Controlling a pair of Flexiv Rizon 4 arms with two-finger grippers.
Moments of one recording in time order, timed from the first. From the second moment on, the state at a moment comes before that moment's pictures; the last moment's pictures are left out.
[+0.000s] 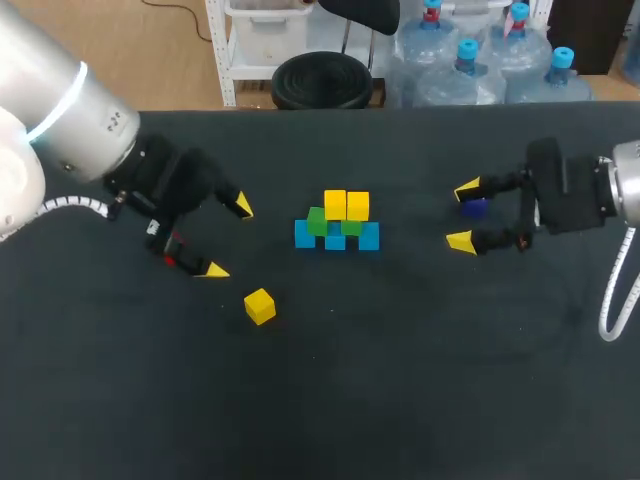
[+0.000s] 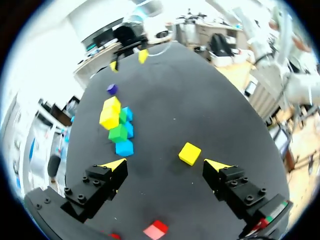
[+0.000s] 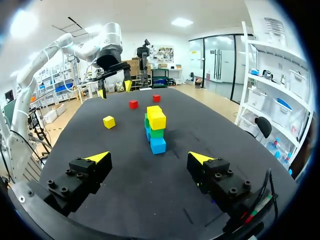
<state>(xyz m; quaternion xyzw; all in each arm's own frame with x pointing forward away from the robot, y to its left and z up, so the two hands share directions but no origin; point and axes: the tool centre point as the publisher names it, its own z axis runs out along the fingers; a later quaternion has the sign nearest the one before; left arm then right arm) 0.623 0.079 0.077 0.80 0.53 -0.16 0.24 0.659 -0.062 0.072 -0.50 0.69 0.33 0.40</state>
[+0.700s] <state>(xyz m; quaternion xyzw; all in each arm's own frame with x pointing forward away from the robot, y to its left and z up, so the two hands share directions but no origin) 0.607 0.067 0.037 0.91 0.31 -0.23 0.16 0.659 -0.061 0.072 -0.50 0.69 0.33 0.40</state>
